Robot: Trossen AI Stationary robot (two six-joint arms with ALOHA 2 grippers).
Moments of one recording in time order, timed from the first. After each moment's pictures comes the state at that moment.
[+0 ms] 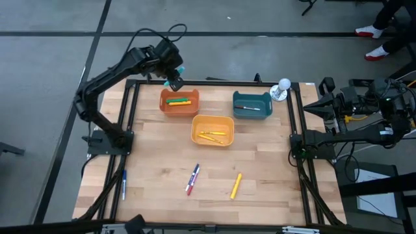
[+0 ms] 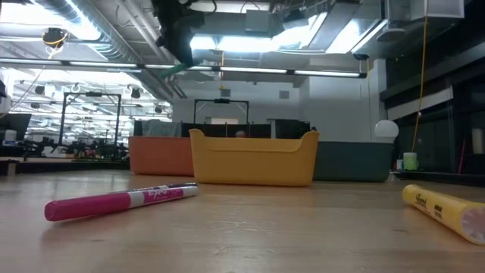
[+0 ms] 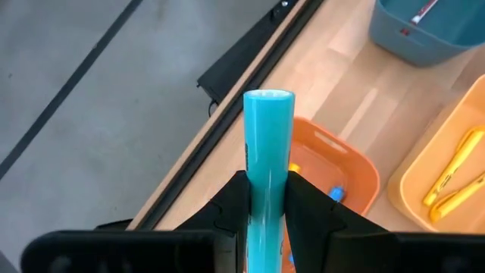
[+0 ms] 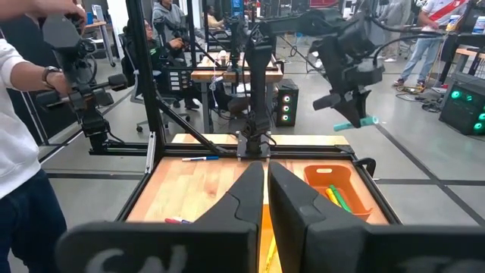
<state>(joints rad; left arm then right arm) 0.65 1.54 1.69 -1.13 -0.13 0.07 -0.08 0.58 1.33 -0.86 -0.11 -0.01</state>
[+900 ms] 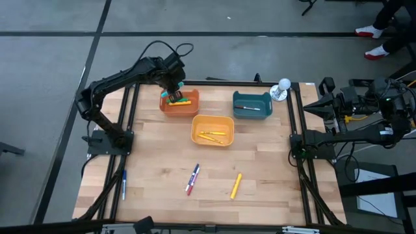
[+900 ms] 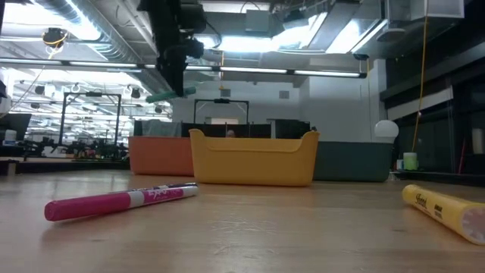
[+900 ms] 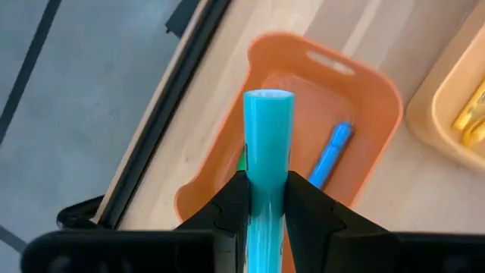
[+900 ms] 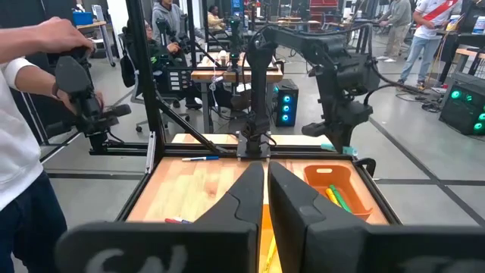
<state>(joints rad) 0.64 1.56 1.47 -1.09 -0.11 0.17 -0.08 0.58 1.33 -0.86 -0.11 -0.01</state>
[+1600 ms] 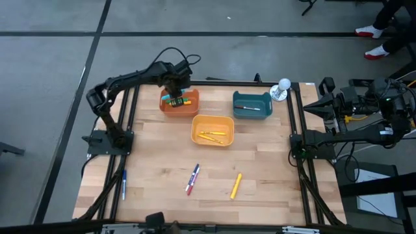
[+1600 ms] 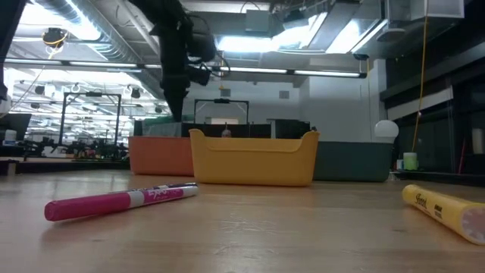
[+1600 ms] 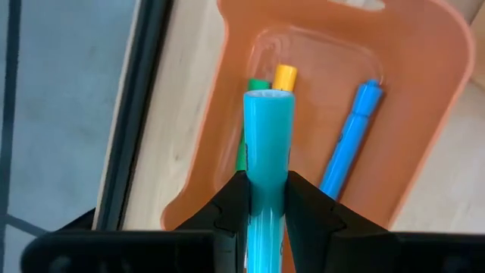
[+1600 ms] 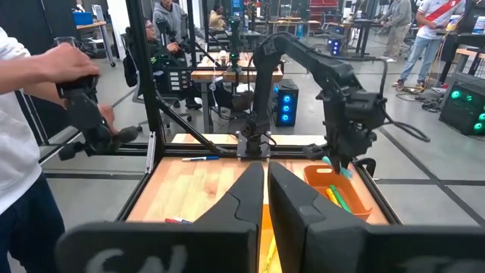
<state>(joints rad) 0.64 1.70 1.43 -1.05 -0.13 0.33 -0.08 0.58 1.33 -0.86 -0.11 -0.01</state>
